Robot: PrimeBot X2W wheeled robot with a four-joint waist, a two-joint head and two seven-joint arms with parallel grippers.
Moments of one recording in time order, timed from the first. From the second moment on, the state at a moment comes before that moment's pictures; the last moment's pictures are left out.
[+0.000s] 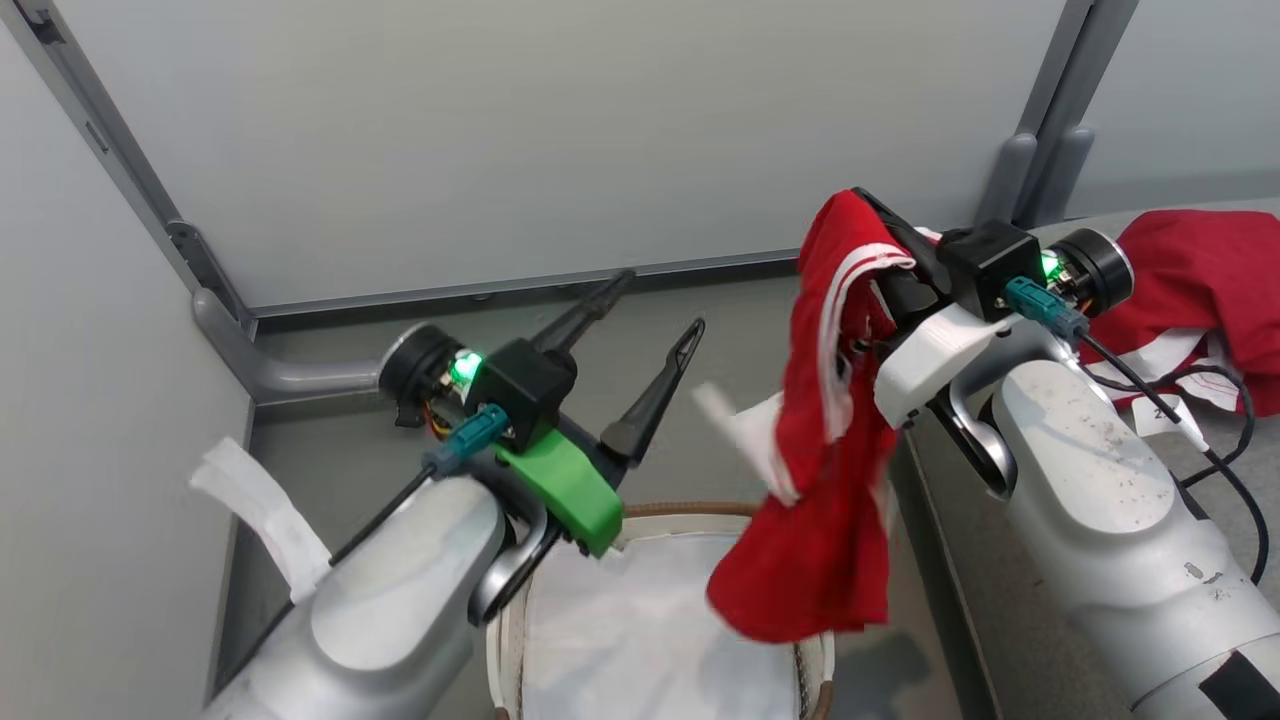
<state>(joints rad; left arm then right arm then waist) -0.67 0.23 -0.87 0.38 -0.52 -0.12 -0.26 -0.71 -0.17 0.39 0.59 0.18 0.13 -0.26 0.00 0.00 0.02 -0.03</state>
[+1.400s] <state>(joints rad) -0.39 0.08 -0.67 0.42 -0.40 -0.13 -0.26 -0.70 -0.20 0.24 0.47 0.10 0.13 -0.26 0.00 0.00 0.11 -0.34</state>
